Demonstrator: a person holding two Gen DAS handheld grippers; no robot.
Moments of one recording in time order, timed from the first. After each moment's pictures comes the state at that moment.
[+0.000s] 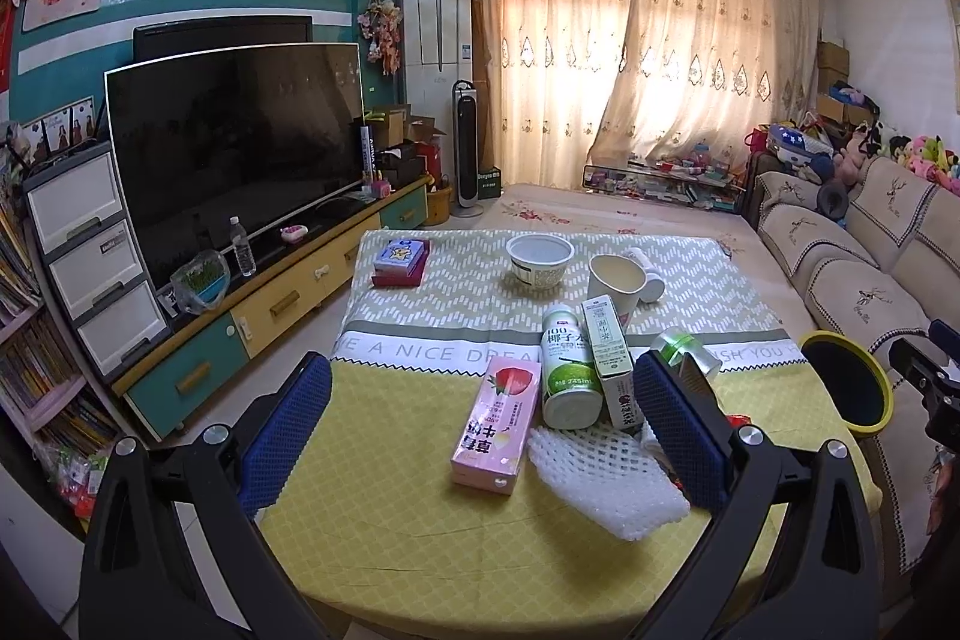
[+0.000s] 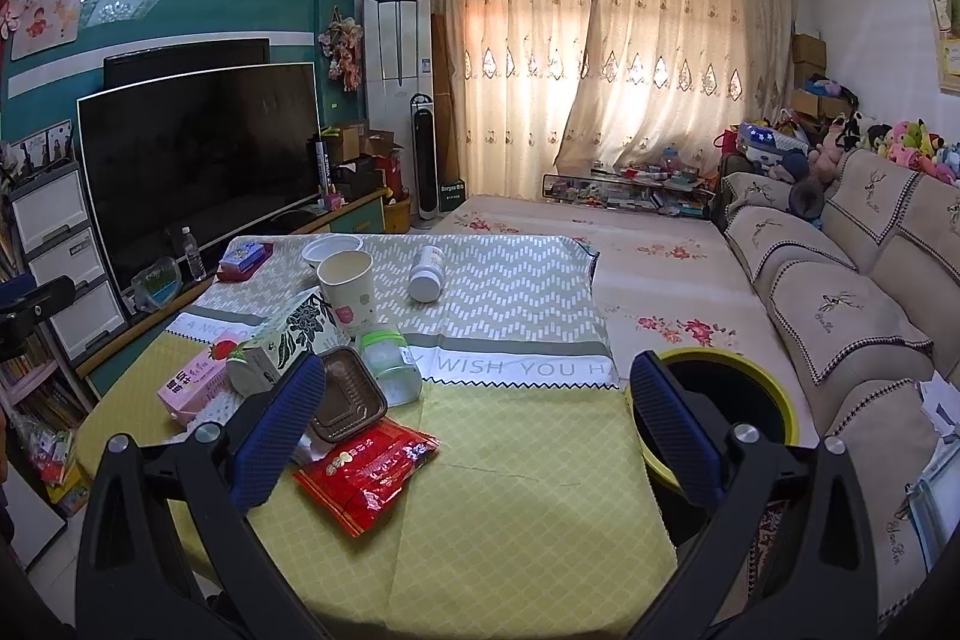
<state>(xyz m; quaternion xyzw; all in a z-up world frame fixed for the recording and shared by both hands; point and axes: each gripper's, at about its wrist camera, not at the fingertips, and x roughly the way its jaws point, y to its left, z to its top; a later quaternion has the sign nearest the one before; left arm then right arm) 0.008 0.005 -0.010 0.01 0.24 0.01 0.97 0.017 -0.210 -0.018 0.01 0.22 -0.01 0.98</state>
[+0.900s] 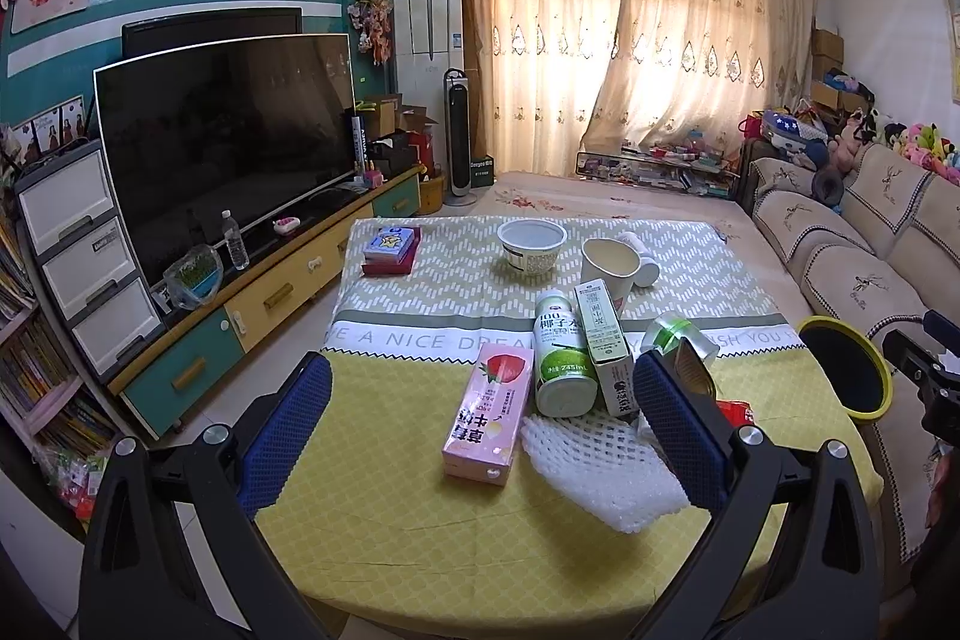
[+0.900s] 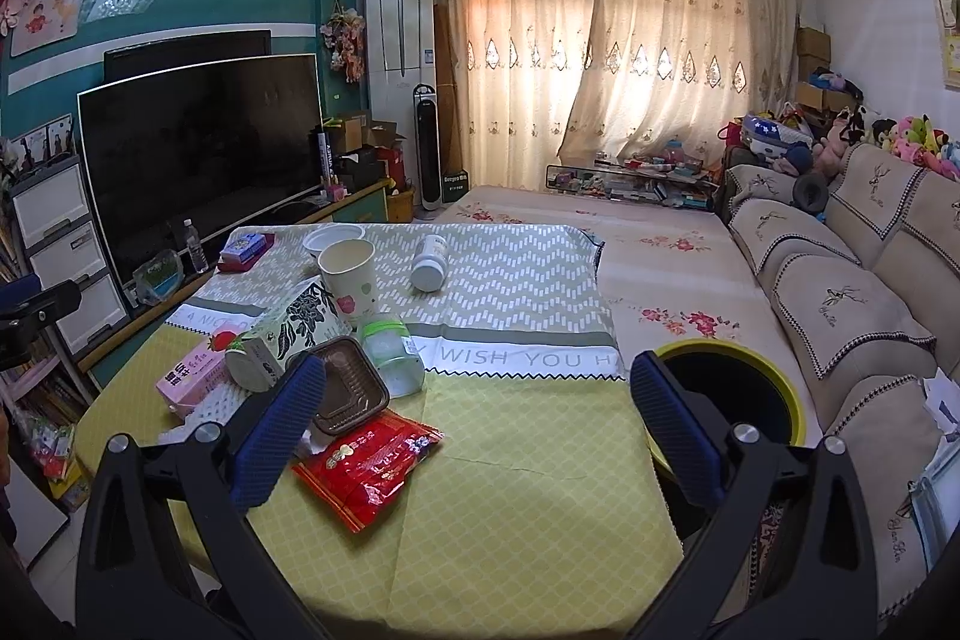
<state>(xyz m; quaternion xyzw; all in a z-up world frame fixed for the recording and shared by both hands) 0.013 -0.002 -0.018 0.02 0.25 0.00 0.97 0.026 -0.206 -0.026 0.01 0.23 -0.01 0.97</state>
